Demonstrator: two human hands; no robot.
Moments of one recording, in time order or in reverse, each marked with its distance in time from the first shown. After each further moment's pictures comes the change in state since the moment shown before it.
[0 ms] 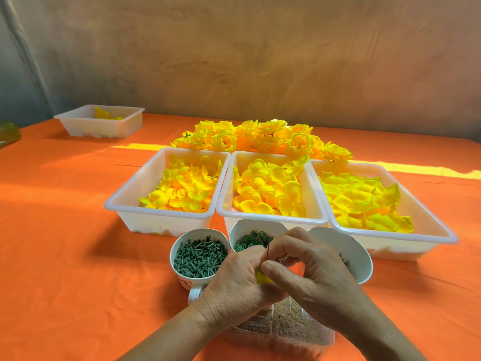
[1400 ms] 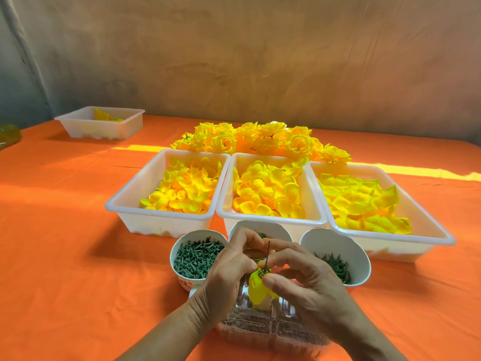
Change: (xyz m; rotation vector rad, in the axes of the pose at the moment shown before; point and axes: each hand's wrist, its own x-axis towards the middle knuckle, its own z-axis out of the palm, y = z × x) left_hand 0.001 0.006 -0.009 -0.516 0.051 -0.127; right_hand -0.011 0.024 0.015 0.346 -0.021 0.085
